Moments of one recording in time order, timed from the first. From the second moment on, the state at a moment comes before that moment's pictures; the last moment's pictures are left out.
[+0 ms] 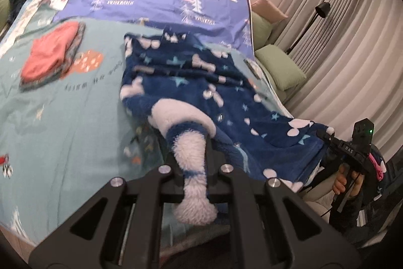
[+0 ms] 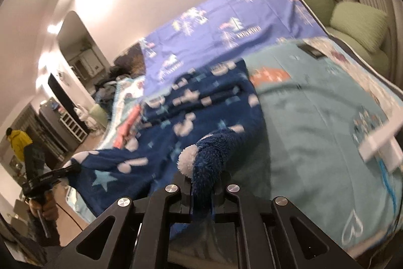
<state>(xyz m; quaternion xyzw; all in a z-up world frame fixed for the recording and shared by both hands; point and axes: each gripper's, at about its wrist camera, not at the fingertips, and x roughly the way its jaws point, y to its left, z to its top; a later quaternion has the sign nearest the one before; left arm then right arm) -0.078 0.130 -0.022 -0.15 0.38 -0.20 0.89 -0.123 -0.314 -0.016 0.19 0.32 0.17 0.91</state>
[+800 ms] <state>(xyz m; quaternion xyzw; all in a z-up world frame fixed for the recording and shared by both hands) 0.074 0.133 0.026 -0.17 0.32 -0.15 0.92 0.036 -0.316 0.050 0.19 0.25 0.15 0.94</state>
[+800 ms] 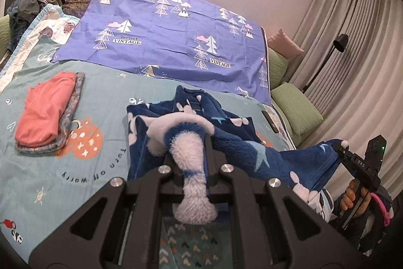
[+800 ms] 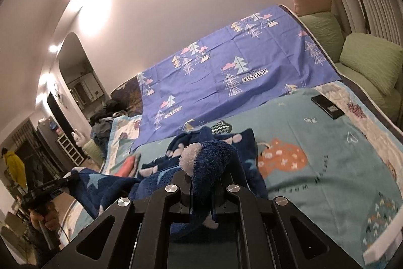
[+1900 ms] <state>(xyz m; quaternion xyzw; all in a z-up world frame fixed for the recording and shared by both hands) 0.288 0.144 -0.107 -0.22 0.44 -0.07 0.87 0.287 -0.296 -0.065 0.19 0.41 0.07 0.89</state>
